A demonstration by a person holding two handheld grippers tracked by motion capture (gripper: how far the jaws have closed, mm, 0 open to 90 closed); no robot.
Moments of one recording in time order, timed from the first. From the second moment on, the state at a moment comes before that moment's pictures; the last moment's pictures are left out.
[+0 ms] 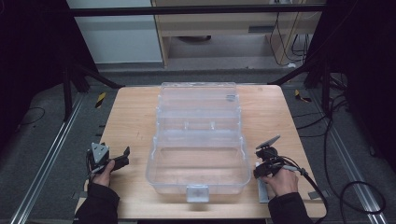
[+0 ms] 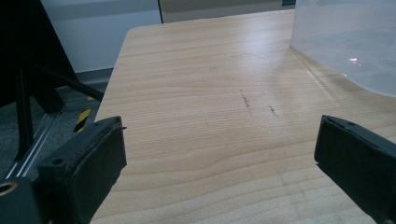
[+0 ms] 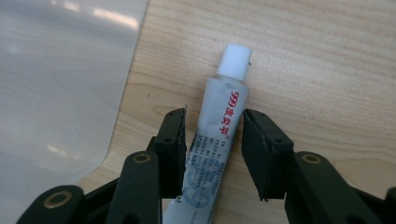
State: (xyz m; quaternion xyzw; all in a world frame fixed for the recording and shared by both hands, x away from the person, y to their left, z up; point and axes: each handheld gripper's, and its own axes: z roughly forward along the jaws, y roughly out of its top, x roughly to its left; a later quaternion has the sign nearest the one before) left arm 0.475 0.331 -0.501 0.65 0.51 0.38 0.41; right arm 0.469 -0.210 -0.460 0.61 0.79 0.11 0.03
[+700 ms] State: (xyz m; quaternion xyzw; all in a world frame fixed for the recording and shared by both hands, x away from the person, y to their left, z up) left arm 0.475 0.331 -0.501 0.65 0.51 0.38 0.41; right arm 0.469 -0.207 -0.465 0.59 0.80 0.09 0.04
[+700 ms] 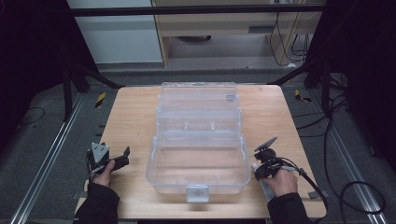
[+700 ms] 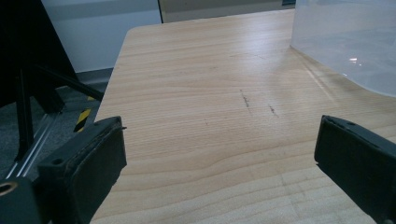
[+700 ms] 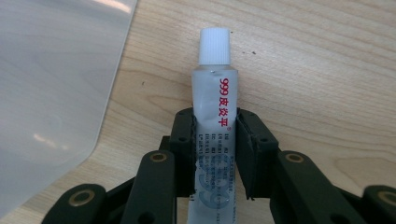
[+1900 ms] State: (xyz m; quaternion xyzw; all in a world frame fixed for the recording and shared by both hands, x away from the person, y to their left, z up) left arm 0.475 0.331 -0.501 0.65 0.51 0.38 0.41; right arm 0.463 -0.234 -0.358 0.47 0.81 0.31 0.15
